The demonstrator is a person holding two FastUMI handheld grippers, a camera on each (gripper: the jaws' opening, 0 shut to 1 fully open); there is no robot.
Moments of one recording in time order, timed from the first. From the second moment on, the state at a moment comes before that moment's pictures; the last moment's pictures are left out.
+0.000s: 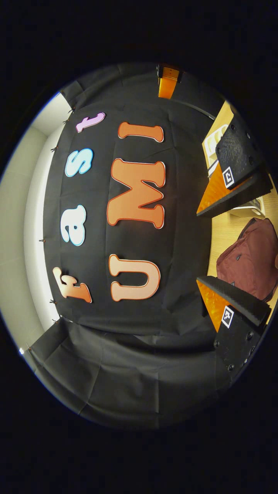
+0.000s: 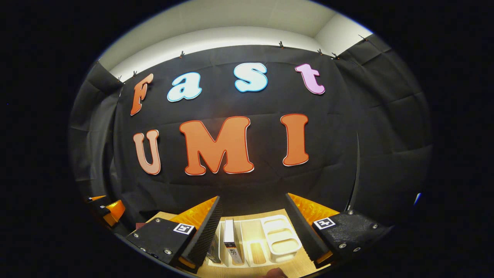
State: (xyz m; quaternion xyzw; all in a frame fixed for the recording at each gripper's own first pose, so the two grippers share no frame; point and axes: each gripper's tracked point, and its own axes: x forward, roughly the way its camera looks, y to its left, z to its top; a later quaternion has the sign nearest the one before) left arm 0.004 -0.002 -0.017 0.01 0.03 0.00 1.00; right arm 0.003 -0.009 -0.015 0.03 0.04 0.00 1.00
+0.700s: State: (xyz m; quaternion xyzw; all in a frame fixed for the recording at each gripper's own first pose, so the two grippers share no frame) left arm 0.002 0.001 -0.025 0.02 0.04 0.00 1.00; right arm 0.001 -0.004 -0.021 0.01 0.05 0.00 1.00
